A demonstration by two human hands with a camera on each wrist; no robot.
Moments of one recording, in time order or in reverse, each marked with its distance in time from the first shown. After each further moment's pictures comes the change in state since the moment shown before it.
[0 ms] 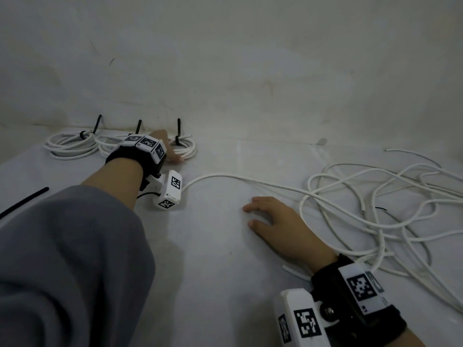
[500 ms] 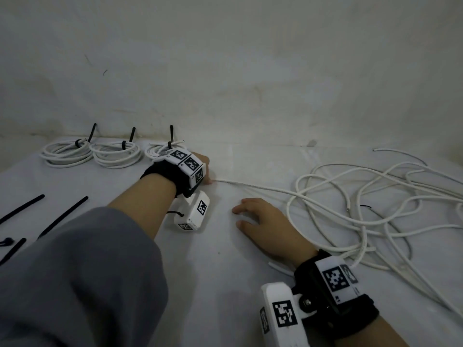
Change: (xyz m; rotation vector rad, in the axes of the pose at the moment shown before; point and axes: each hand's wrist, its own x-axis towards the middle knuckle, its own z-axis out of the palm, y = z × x) left_hand -0.051 0.089 0.032 0.322 -0.159 0.271; right_hand 0.001 0.000 -0.001 -0.008 -0.019 -0.006
